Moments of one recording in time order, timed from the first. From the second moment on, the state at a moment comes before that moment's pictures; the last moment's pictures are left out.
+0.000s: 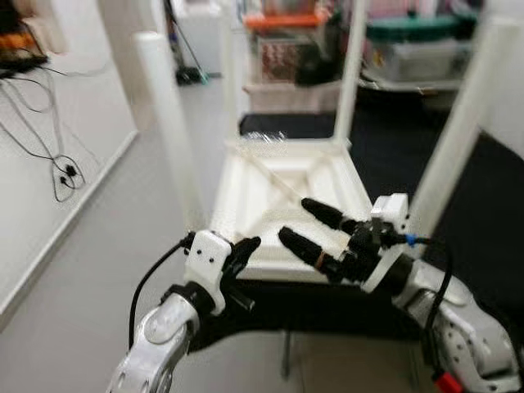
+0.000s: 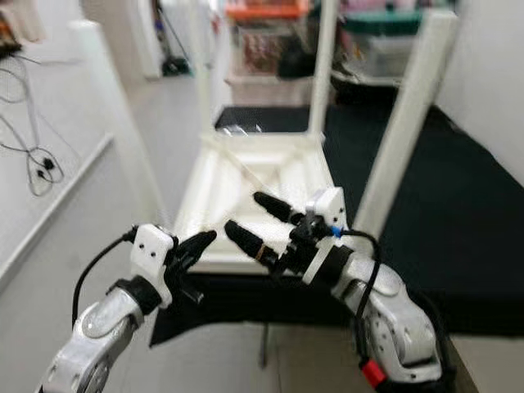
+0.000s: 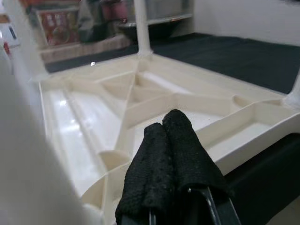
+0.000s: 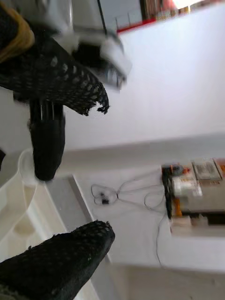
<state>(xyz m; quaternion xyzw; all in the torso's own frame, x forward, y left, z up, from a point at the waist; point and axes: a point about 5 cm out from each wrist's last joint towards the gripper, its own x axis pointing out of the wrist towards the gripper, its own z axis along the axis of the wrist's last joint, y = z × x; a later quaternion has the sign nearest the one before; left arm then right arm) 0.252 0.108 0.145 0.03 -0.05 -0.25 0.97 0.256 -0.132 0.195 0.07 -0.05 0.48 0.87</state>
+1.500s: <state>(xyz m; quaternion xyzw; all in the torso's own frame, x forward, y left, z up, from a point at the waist) 0.257 0.107 0.148 0.02 -0.08 -0.22 0.97 0.294 -0.193 0.392 -0.05 -0.35 0.17 0.92</state>
